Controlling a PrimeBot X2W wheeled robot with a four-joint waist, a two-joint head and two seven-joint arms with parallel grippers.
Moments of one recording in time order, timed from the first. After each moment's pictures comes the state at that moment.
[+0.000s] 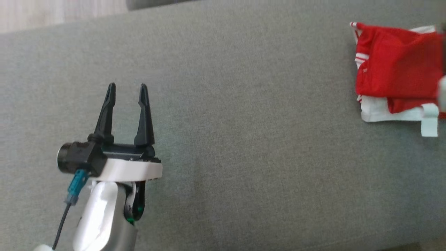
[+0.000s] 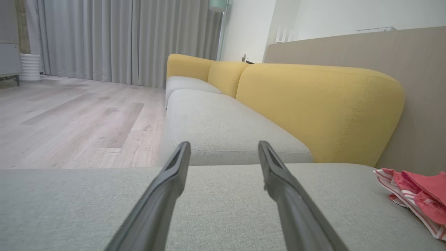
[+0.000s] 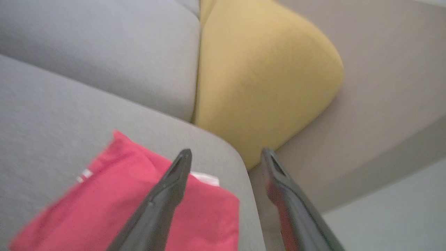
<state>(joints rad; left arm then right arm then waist) -0.30 0.04 -0.16 0.22 -0.23 -0.05 -0.26 -0.54 -0.46 -0.01 0.28 -0.11 0.12 0.20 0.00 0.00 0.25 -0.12</state>
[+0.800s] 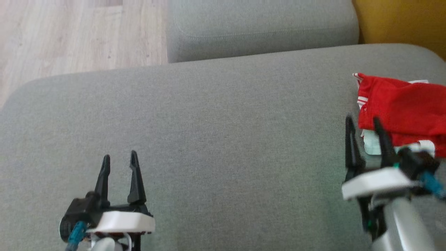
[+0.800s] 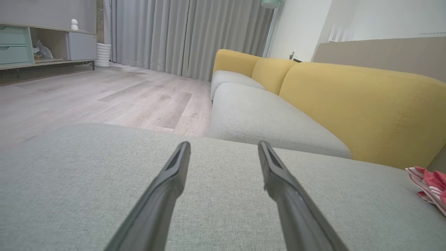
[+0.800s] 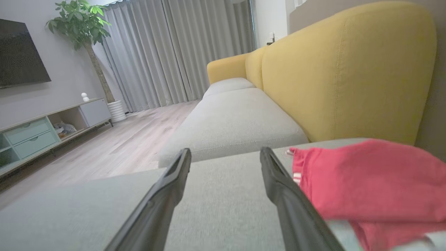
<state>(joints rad) -0.06 0.04 -0.12 0.28 -0.30 0.00 -0.26 -0.17 -0.06 0.00 0.29 0.22 0.12 -0.18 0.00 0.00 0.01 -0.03</state>
